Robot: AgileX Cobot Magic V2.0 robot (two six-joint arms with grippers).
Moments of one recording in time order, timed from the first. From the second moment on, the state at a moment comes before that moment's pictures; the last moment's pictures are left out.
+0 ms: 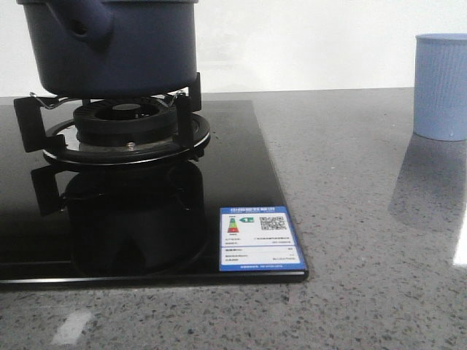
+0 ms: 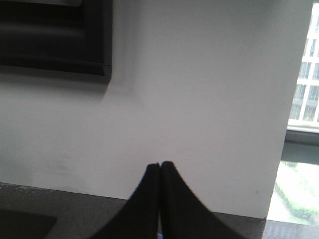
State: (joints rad) left arm -0.03 0.66 -0.75 -0.22 0.06 0.30; right arm -0.29 0.55 -0.69 -1.70 -0.36 1.62
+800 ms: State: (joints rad) left arm -0.03 0.49 -0.46 -0.33 -0.01 0.30; right arm -0.25 0.25 -0.22 -1.74 -0.36 1.64
